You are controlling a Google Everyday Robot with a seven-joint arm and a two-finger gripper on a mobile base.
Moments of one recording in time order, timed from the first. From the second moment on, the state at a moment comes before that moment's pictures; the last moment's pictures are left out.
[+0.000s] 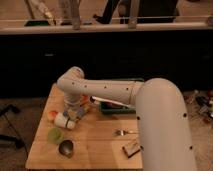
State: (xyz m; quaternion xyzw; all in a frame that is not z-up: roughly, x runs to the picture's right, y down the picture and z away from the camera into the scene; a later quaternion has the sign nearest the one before) arm -0.168 0.126 0.803 -0.36 -0.04 0.09 0.93
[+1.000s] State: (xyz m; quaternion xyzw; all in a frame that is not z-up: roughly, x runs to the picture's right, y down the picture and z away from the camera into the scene) arm -0.197 0.058 0.835 -0.30 -0.16 0.11 0.93
